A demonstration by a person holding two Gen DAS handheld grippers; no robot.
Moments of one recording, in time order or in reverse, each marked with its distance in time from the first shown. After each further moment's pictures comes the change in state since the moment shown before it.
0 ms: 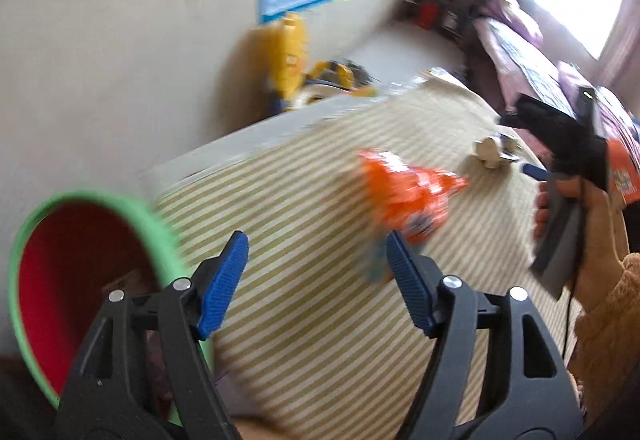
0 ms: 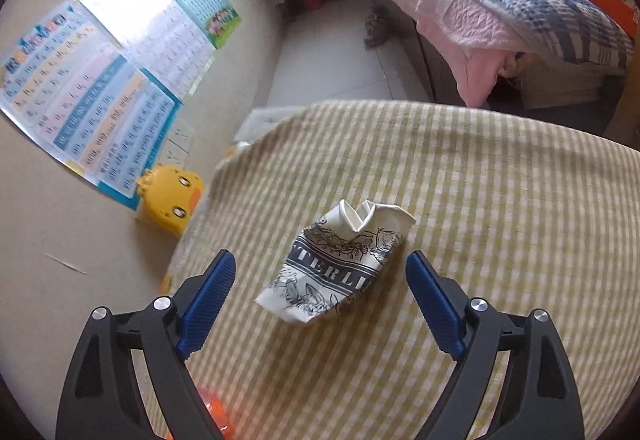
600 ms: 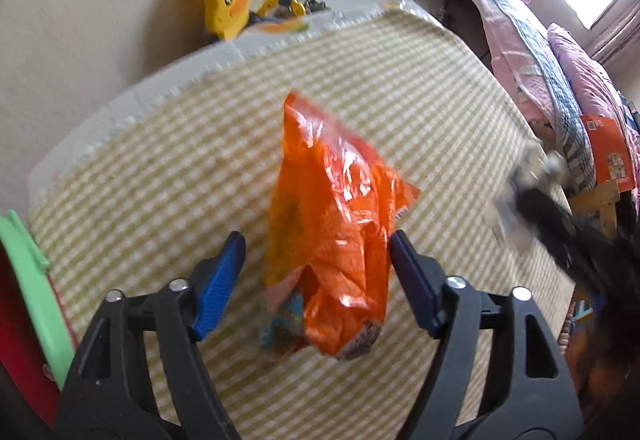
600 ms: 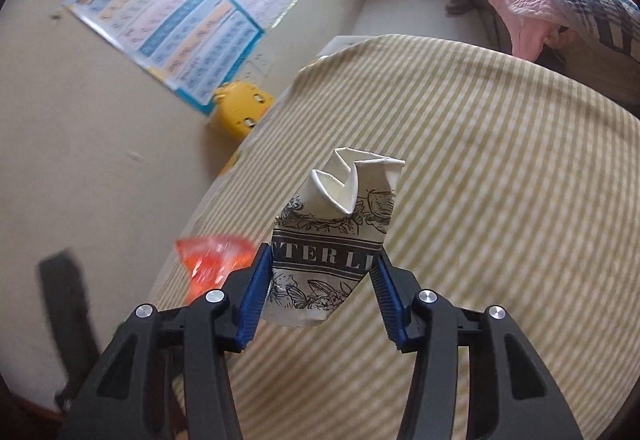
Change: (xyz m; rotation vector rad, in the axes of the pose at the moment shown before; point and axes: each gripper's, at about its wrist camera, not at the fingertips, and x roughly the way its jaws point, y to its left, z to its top) left arm 0.083 -0.050 0.015 -0.014 0.248 -0.111; right arm -0.083 -0.030 -0.082 -0.217 0.130 0.312
